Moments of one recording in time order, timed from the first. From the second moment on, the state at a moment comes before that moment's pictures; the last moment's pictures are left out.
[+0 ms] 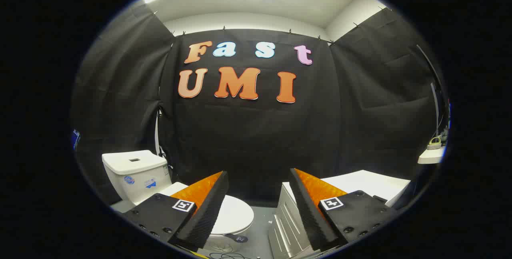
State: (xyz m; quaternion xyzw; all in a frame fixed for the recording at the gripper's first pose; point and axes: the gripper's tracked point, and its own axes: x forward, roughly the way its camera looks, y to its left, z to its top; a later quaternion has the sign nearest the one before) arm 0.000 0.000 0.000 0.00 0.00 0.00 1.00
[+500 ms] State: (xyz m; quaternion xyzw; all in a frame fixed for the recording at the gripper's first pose) arm 0.000 0.005 0.000 -0.01 0.00 0.00 1.00
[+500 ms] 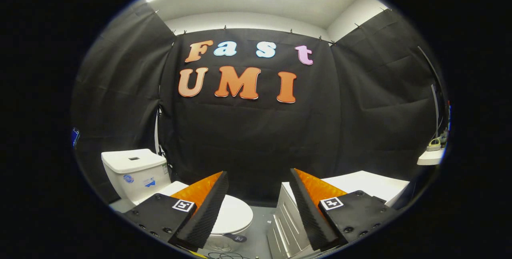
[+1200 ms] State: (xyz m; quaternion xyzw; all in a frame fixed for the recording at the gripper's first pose) arm -0.001 0.005 0.003 -0.02 0.00 0.01 1.00
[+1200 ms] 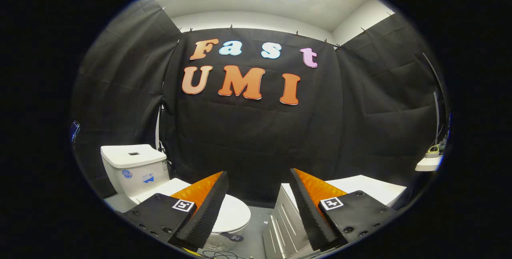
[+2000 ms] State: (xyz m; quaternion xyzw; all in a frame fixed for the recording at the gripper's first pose) arm -0.001 0.008 0.002 -0.02 0.00 0.01 1.00
